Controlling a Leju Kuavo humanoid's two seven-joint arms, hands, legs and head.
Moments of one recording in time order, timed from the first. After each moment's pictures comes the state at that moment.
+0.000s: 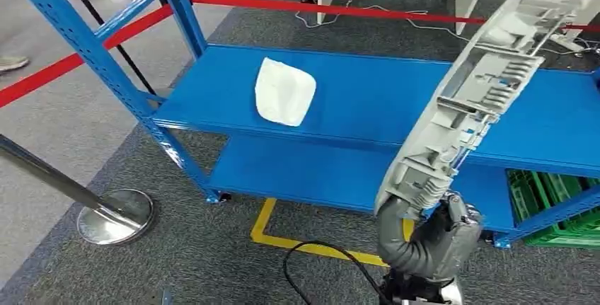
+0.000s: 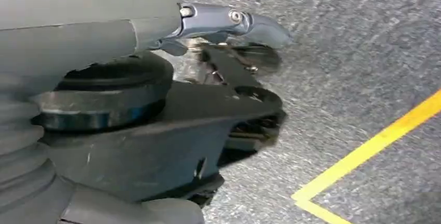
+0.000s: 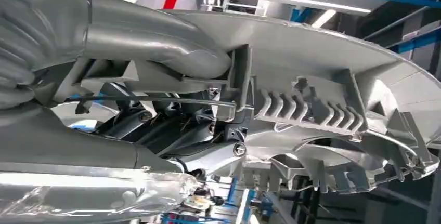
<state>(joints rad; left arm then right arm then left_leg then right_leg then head) -0.10 -0.28 1.13 -0.21 -0.77 -0.05 -0.37 0.19 0.10 0.51 -1.95 0.50 -0.68 -0.56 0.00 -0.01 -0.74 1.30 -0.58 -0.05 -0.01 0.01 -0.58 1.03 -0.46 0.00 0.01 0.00</state>
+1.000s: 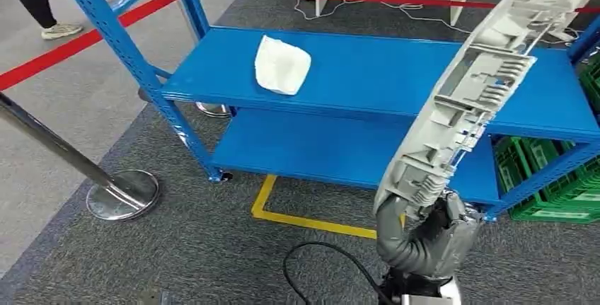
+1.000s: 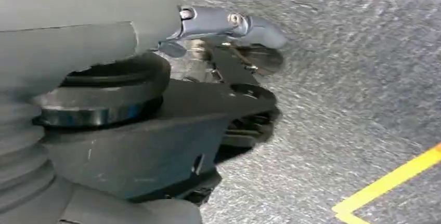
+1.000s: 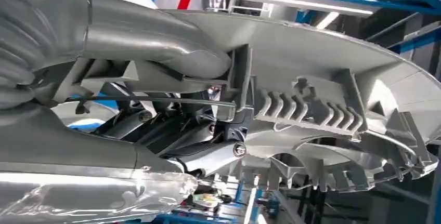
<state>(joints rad) -0.10 -0.28 1.13 -0.21 -0.76 -0.05 -0.37 0.19 0.10 0.50 -1.95 0.49 -0.68 -0.55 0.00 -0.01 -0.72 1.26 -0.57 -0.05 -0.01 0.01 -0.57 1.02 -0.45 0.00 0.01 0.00</state>
